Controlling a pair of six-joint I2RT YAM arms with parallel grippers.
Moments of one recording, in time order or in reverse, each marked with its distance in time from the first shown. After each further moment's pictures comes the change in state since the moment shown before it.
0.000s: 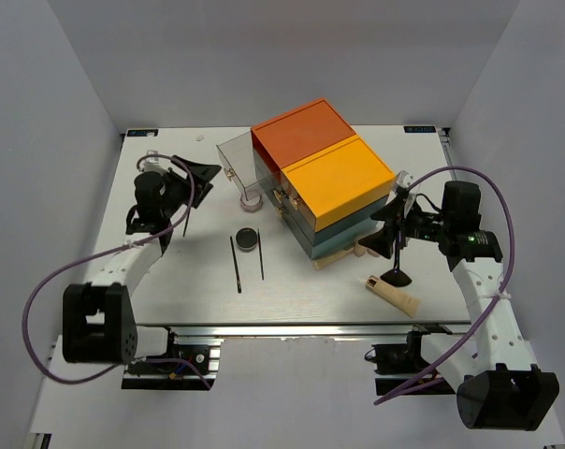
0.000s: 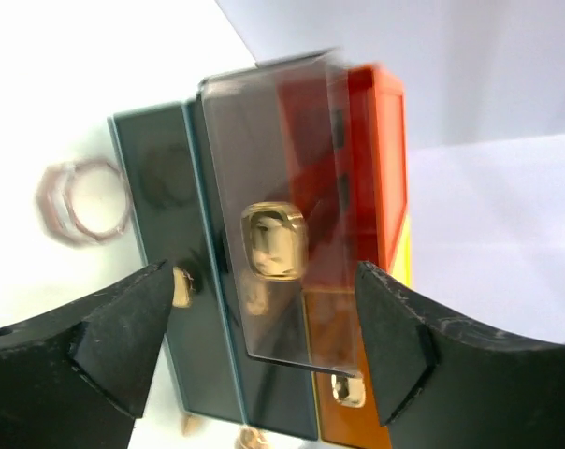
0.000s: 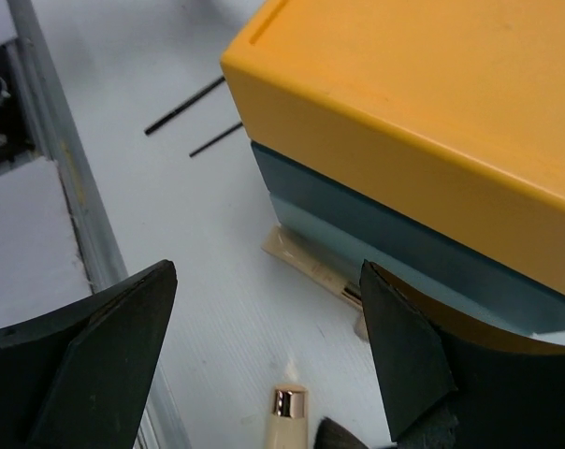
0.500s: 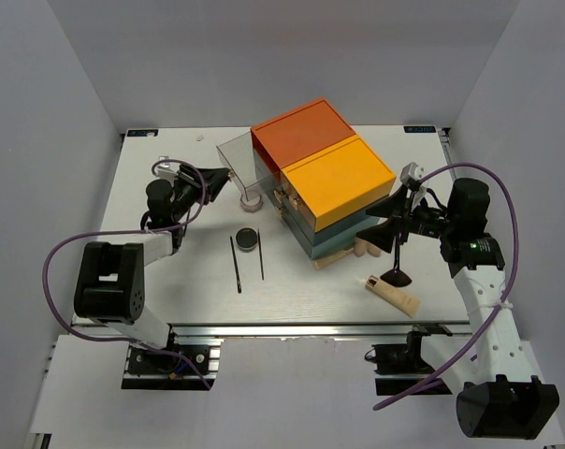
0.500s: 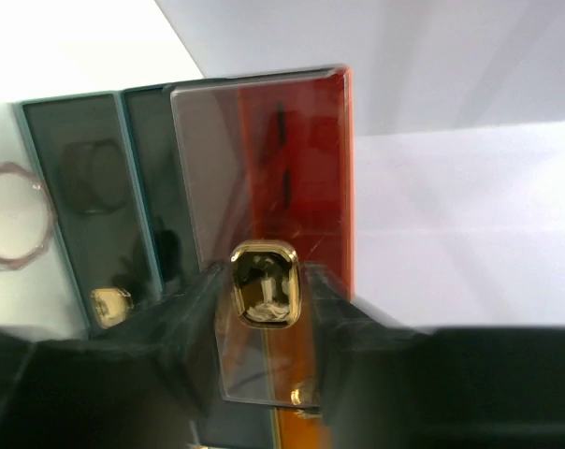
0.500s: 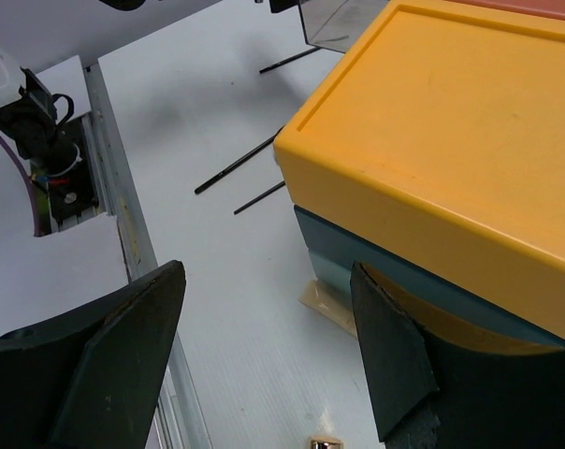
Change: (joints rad) left arm -0.015 0.208 -0.034 0.405 0.077 -0.219; right arm -0.001 -0.050 -0.014 0.183 -0.083 0.240
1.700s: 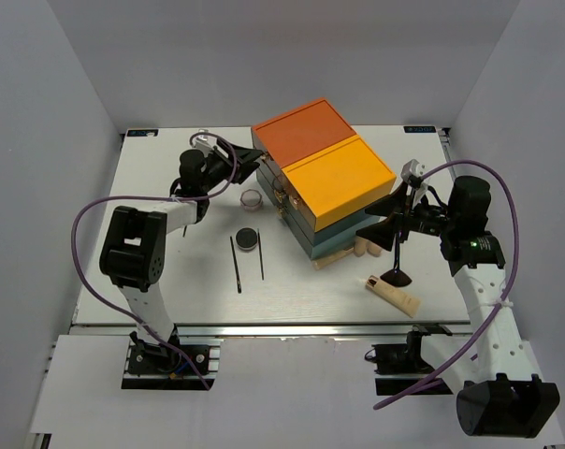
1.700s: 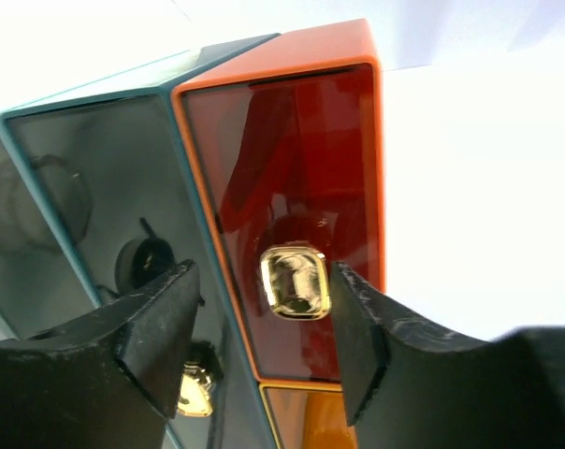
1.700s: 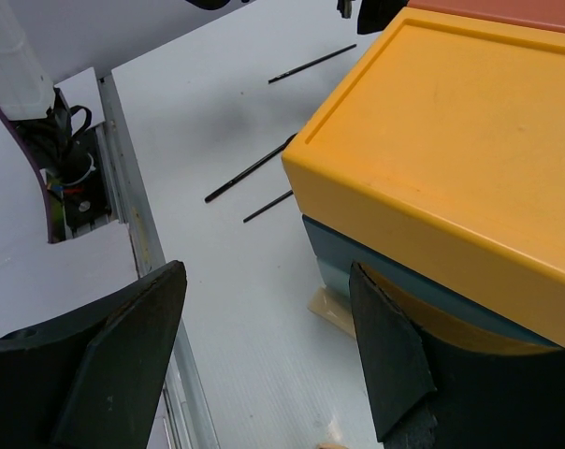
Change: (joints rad) left arm -0.151 0.283 0.380 -0.143 0.034 0.108; right arm 0.001 0.011 0.013 0.015 -0.018 0.039
